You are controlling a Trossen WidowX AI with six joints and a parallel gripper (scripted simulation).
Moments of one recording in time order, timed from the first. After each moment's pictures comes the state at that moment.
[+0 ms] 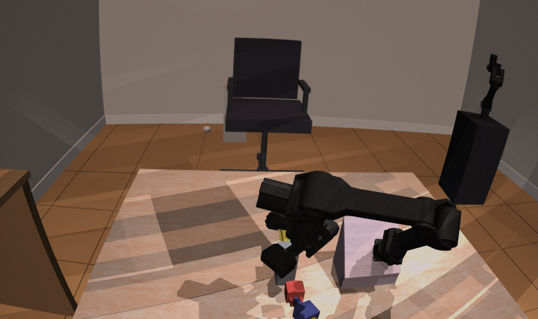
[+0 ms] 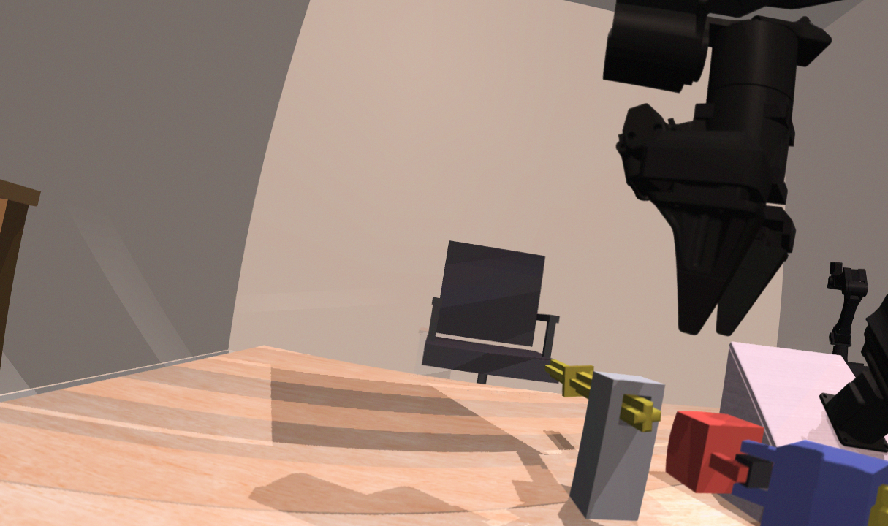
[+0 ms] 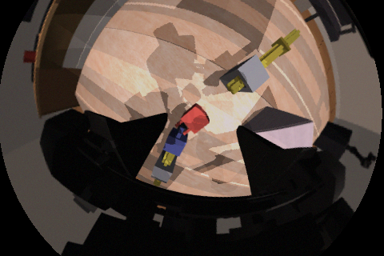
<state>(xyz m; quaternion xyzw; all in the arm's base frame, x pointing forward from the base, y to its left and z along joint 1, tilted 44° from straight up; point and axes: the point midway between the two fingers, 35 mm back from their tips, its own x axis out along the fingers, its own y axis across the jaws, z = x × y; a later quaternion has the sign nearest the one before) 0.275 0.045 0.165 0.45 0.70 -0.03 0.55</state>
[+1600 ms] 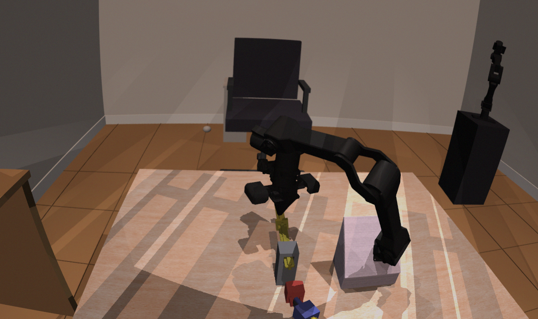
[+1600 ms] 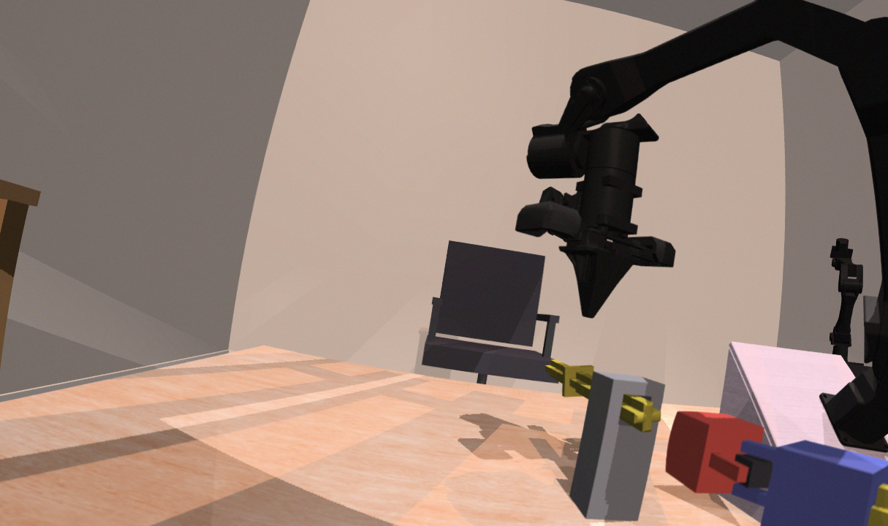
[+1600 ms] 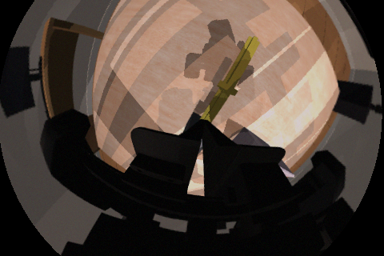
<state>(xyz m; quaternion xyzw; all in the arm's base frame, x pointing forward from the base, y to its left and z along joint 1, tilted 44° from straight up) 0.314 -0.103 0.031 0.55 0.70 -0.14 0.44</state>
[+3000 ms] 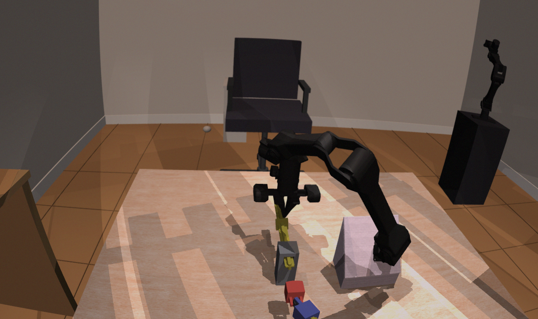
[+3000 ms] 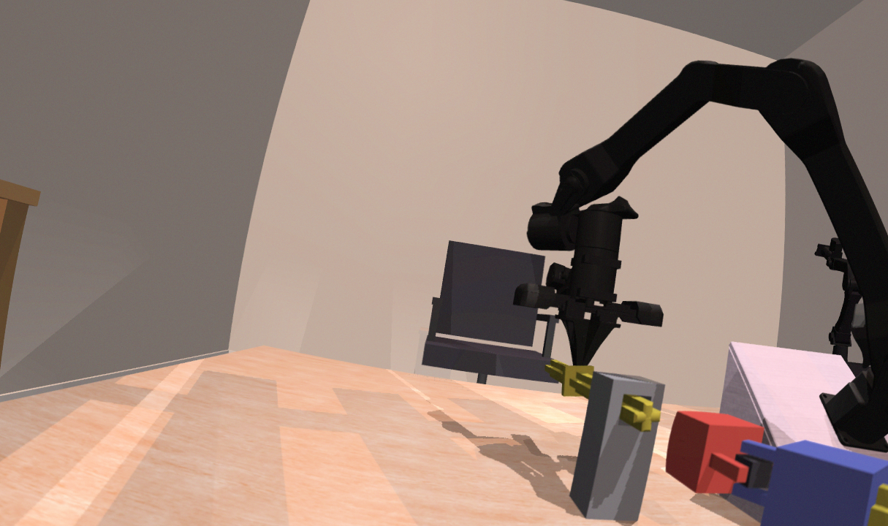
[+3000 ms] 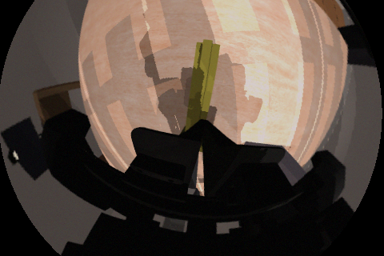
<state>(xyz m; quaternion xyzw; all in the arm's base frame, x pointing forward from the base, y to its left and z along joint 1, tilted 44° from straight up) 0.292 -0.121 -0.080 0.61 0.68 -0.26 0.32</state>
